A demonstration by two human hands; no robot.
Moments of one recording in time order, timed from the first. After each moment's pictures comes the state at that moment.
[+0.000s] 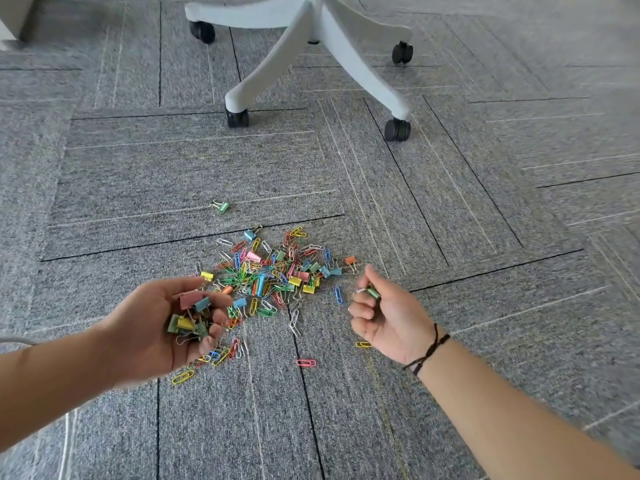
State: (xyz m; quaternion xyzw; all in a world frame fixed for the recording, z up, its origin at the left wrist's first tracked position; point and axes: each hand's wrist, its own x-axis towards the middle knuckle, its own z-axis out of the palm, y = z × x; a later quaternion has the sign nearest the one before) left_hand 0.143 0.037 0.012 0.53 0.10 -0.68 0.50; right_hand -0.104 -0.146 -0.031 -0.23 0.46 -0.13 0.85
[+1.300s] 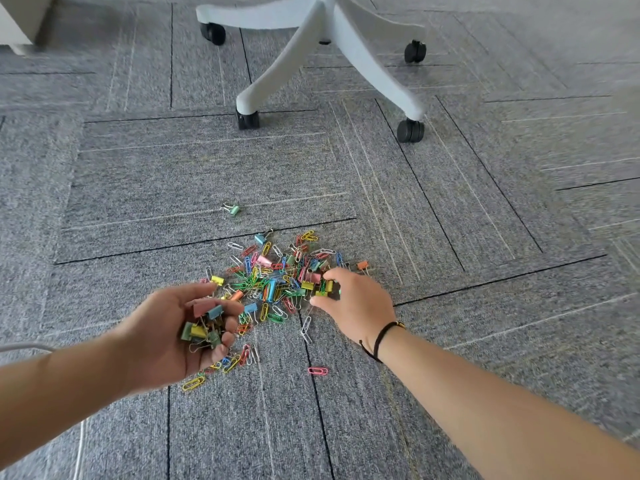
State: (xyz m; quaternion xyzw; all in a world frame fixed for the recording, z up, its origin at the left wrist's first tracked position) left_hand 0.148 0.035 0.004 0.52 0.11 -0.70 0.49; right_hand -0.047 -0.138 -0.055 -0.88 0.42 0.02 0.23
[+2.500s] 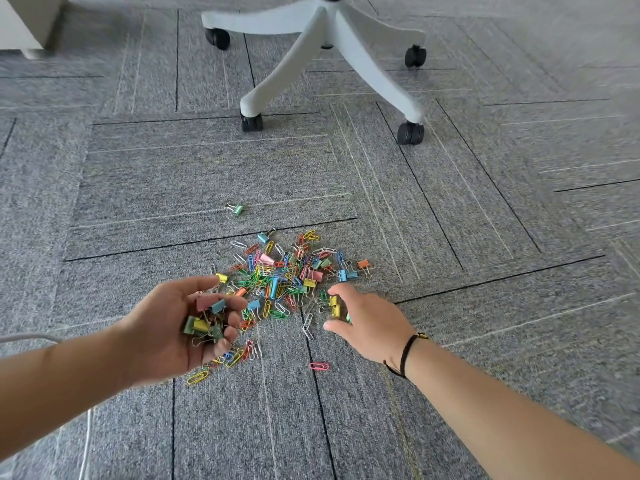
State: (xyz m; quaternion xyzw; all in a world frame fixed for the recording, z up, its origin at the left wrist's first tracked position) left_hand 0.146 0.038 0.012 0.52 0.10 -0.69 0.49; right_hand -0.081 -0.133 -0.054 -0.92 0.31 0.11 0.22
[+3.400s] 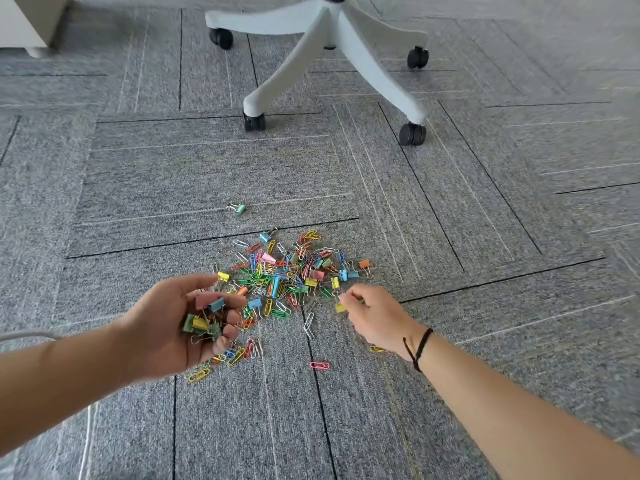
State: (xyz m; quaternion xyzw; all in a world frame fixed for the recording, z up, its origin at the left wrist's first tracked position) left_hand 0.149 0.041 0.011 0.52 0.09 -0.69 0.49; right_hand -0.081 -0.142 -0.056 -0.77 0.39 0.04 0.50
